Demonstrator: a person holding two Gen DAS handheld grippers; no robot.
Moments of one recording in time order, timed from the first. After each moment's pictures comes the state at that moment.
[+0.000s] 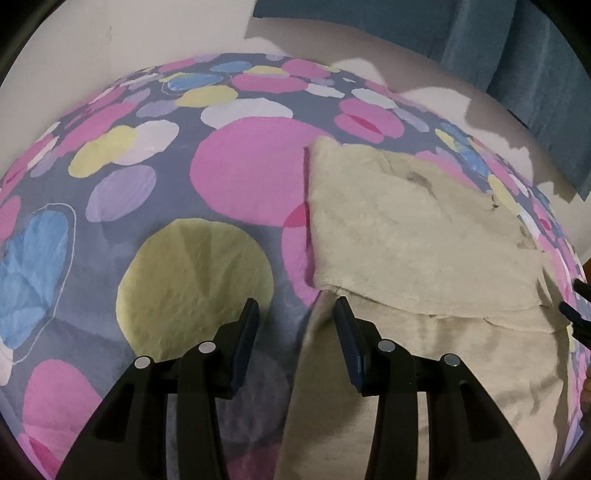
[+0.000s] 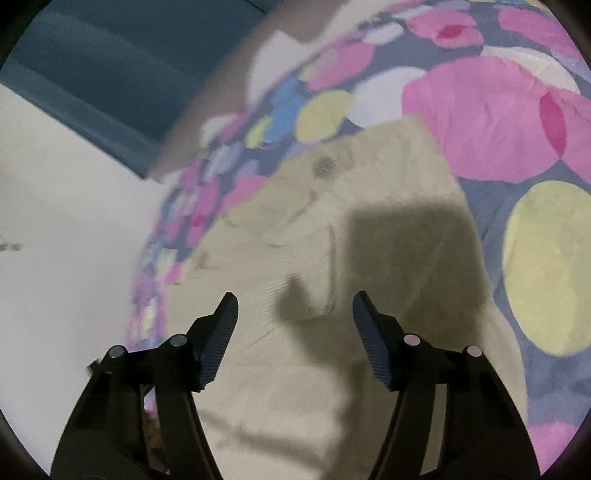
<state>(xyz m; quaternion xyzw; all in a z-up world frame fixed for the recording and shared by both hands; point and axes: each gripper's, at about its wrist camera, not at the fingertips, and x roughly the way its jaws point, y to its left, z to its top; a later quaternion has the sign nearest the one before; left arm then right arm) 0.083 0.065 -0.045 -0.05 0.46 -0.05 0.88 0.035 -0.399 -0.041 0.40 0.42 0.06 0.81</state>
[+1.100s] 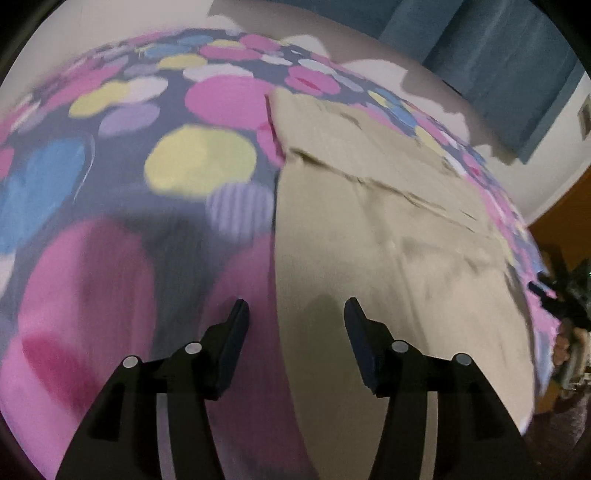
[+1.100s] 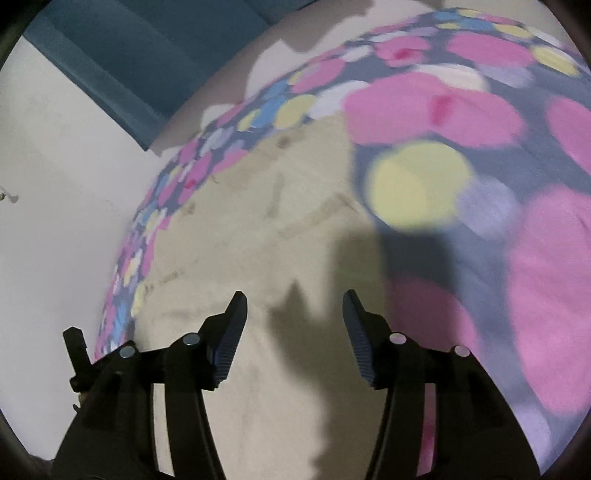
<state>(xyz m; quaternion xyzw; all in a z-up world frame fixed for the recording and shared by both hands) -0.036 0.112 -0.033 -0.08 0.50 -0.19 0.84 -0.150 -0.446 -0.024 0.35 0.42 0.05 0.84</state>
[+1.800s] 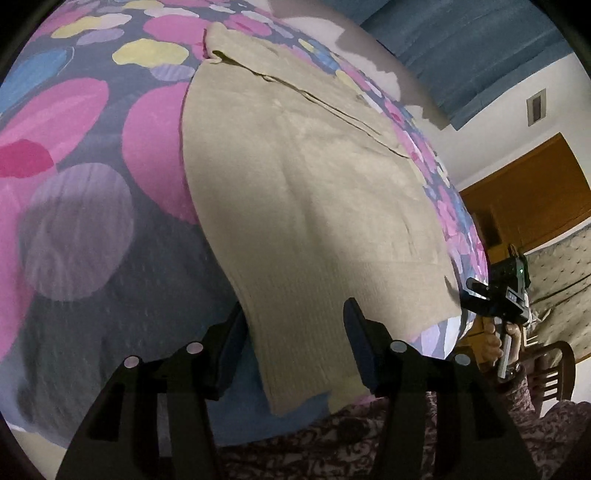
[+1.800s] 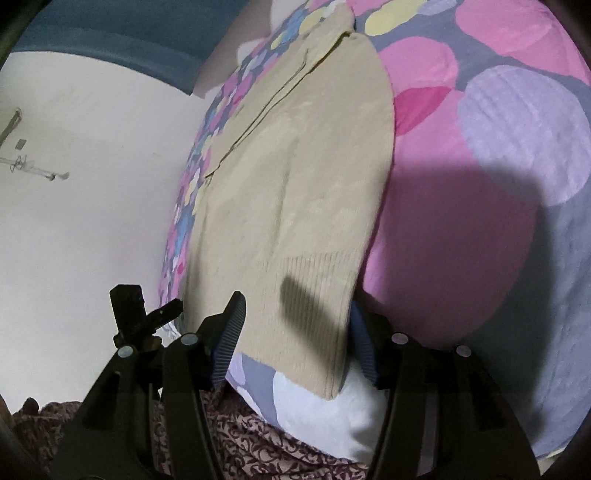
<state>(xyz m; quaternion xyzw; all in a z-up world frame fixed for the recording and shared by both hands) -0.144 0.094 -0.040 -0.13 0.55 -0.32 0.76 -0.282 -0.396 -0.059 0.42 0.47 0.19 0.75</state>
